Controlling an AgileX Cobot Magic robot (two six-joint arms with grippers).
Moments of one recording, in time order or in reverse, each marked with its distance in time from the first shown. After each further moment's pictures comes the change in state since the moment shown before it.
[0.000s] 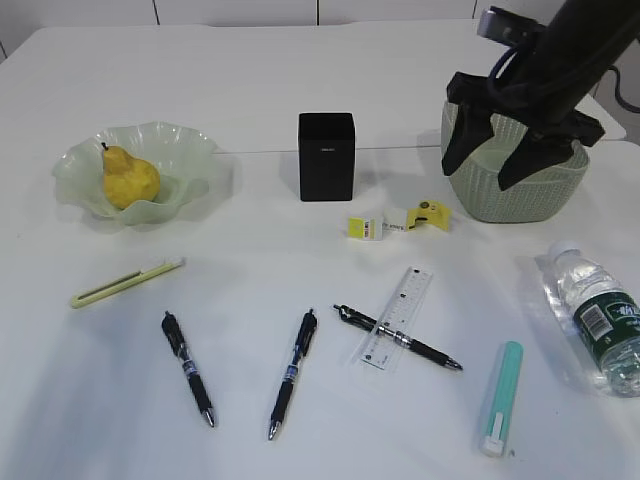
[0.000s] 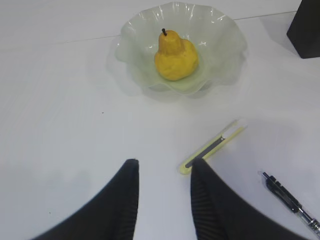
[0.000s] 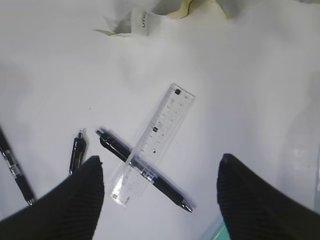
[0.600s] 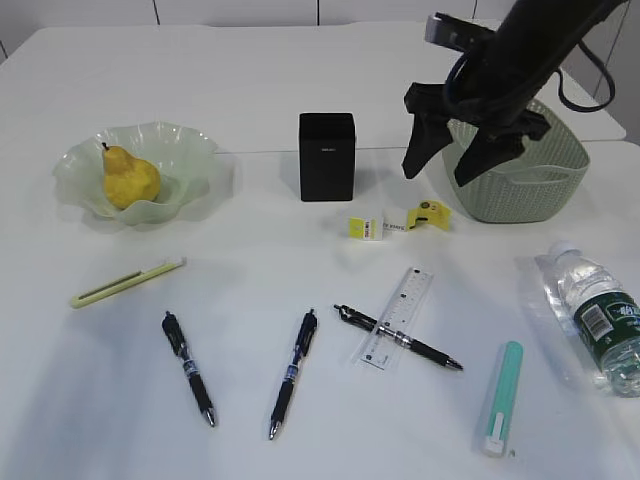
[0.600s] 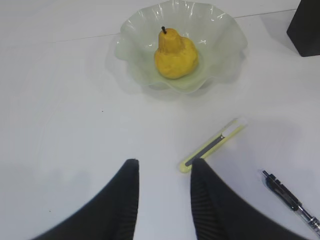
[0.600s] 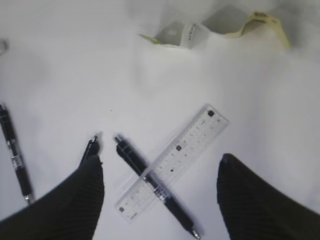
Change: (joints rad) left arm 0.000 0.000 0.000 0.000 0.005 0.000; right arm 0.064 0.098 -0.115 0.011 0.004 -0.107
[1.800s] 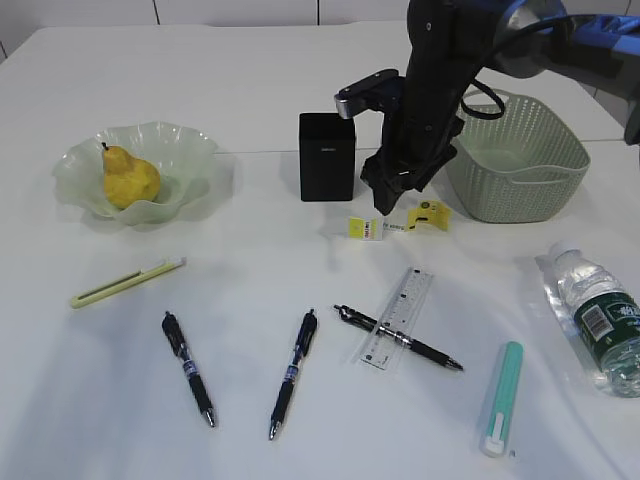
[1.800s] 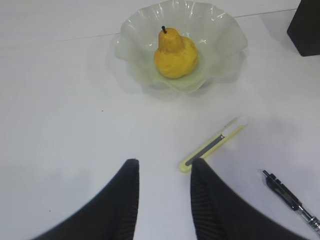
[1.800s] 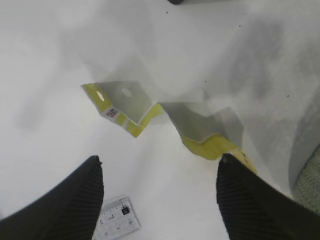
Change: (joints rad) left arm 0.000 0.000 0.000 0.000 0.002 0.000; right arm 0.142 0.344 -0.368 -0.350 0.004 -0.298
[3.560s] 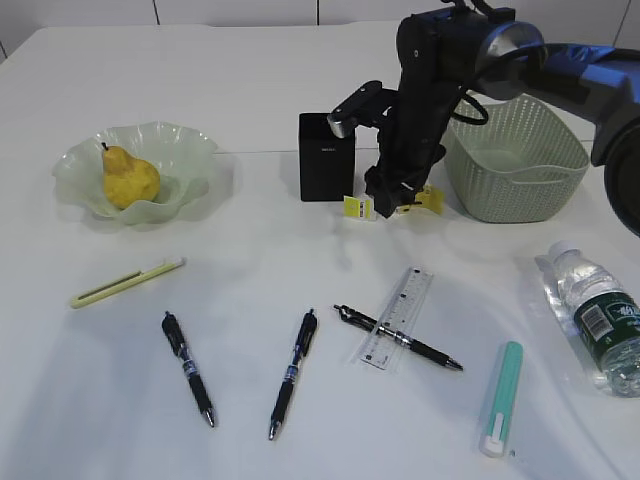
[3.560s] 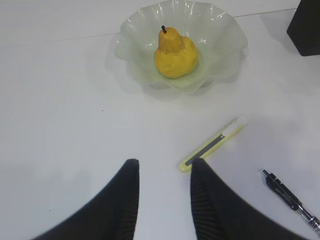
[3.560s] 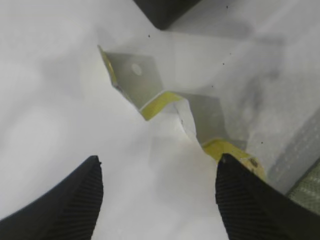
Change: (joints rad) left arm 0.000 0.000 0.000 0.000 0.001 0.000; right arm 0.001 0.085 -0.069 -0.069 -0.079 -0.152
